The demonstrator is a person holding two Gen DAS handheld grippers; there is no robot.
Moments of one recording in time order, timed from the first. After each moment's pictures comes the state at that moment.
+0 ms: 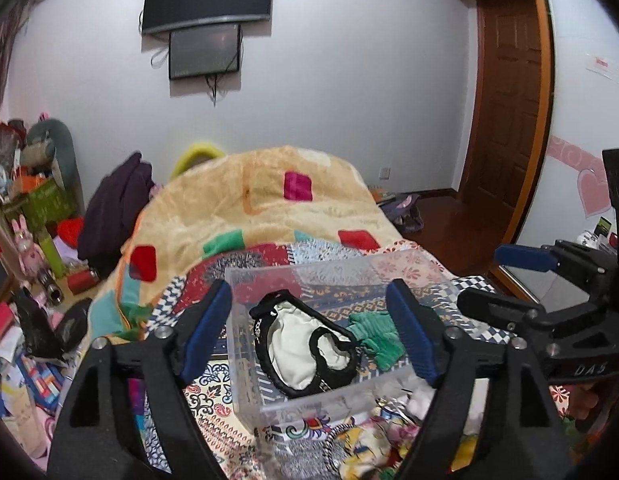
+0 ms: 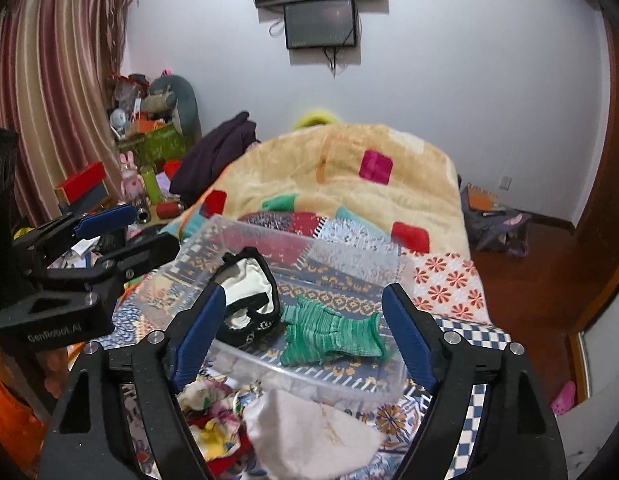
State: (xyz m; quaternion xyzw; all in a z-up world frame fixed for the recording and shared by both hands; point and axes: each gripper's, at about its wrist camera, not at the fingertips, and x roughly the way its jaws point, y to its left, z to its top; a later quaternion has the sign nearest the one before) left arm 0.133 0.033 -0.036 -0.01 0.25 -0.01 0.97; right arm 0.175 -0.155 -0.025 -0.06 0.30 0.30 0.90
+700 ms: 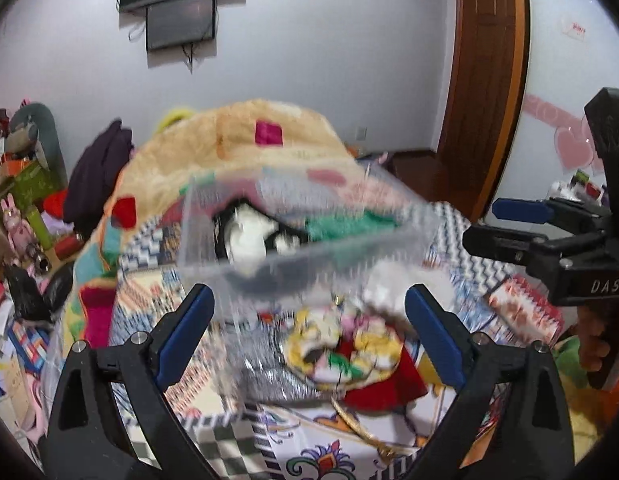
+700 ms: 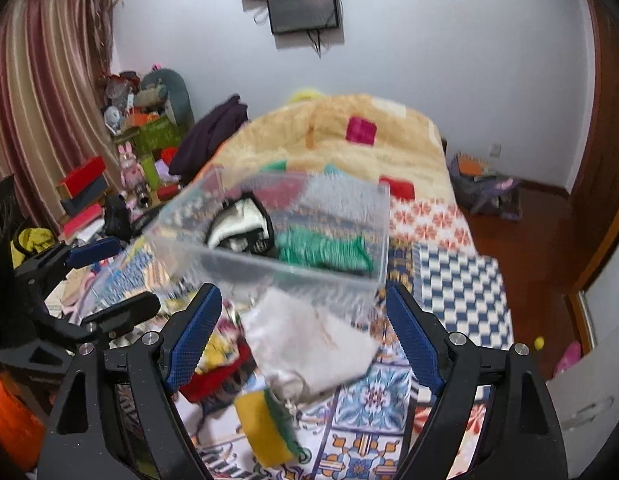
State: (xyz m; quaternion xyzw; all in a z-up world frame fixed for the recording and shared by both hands) left arm 0.079 0.002 -0.099 0.00 0.33 -0.04 0.94; right arm 0.141 -0.190 -0.067 -0.04 0.35 0.28 0.89
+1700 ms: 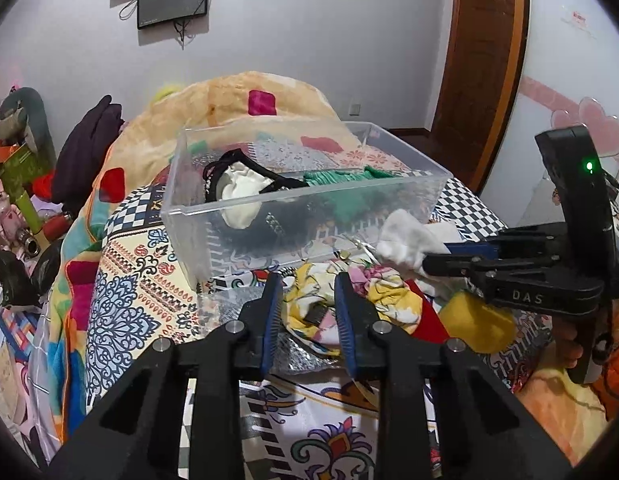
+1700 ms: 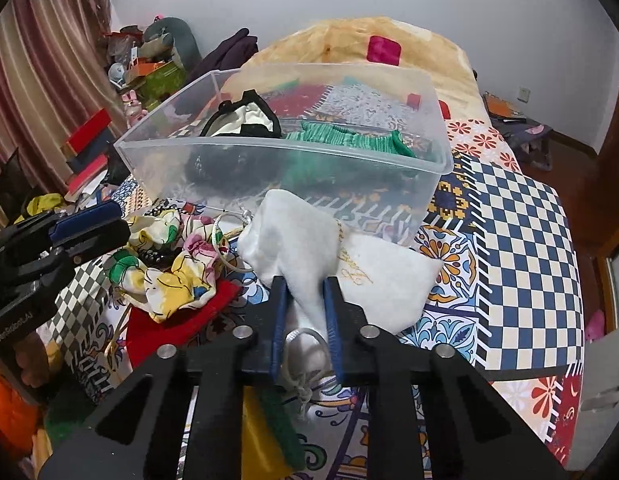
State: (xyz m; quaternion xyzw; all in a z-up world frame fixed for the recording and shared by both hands) left arm 0.074 0.010 -0.127 0.00 0.36 -0.06 0.93; right arm 0.146 -0.177 -0.133 -0.05 0.44 0.31 0.84
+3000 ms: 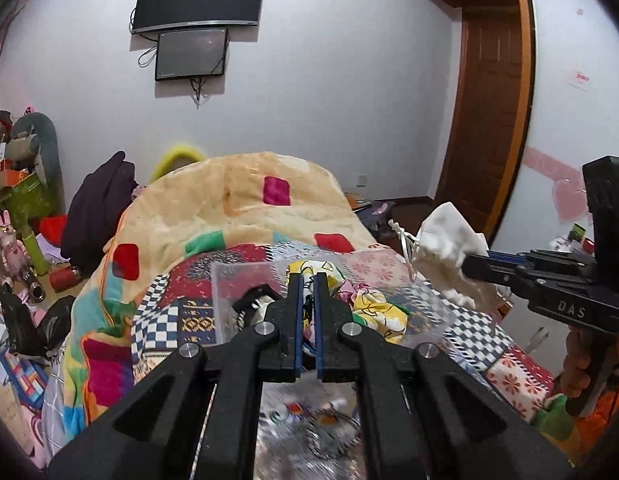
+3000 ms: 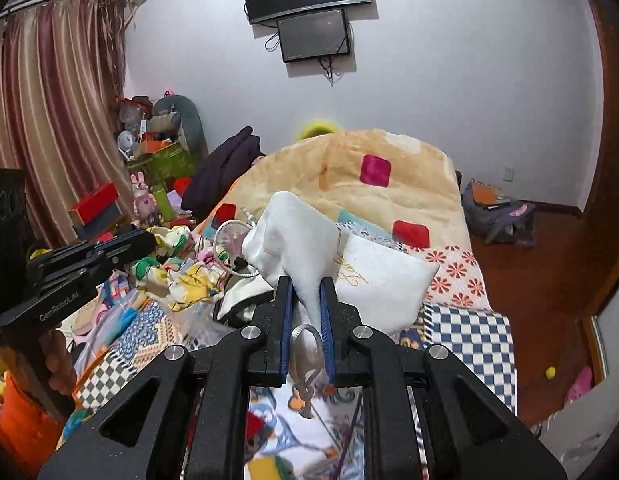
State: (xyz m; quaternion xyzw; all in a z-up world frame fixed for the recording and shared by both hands) left arm 0.125 0.045 -0.032 -0.03 0.25 -0.05 0.97; right arm 0.170 -0.172 -0.029 -0.03 0.30 0.31 0.90
